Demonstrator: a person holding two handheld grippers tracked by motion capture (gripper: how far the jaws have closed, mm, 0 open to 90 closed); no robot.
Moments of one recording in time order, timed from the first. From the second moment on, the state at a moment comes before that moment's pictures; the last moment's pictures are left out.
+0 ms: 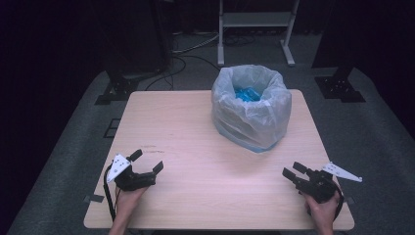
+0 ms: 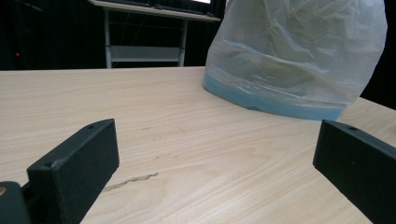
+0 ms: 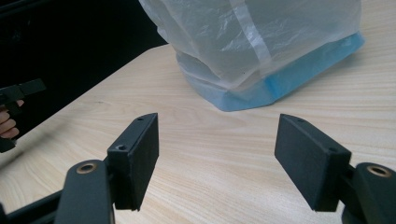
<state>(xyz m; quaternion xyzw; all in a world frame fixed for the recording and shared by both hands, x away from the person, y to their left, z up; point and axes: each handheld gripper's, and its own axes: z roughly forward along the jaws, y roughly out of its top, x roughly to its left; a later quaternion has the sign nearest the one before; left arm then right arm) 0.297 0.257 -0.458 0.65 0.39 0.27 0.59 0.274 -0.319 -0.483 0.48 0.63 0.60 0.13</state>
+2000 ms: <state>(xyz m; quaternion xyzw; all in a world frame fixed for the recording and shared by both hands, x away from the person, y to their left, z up) 0.302 0.262 -0.462 0.64 0.40 0.24 0.61 0.446 -0.153 -0.314 0.30 0.81 0.49 0.13</state>
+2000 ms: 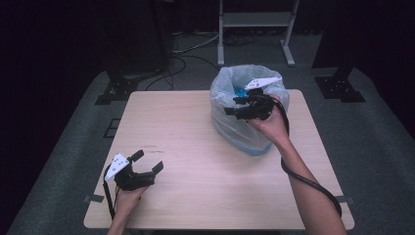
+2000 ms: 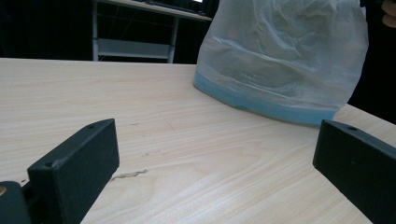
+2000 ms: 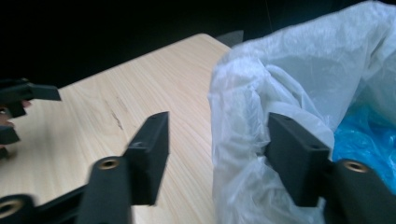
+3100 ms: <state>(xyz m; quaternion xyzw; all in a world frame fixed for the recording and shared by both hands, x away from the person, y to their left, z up) 0.296 0.267 -0.442 0.62 0.41 0.24 0.62 0.420 -0.106 -0.312 0.21 0.87 0.43 0.12</state>
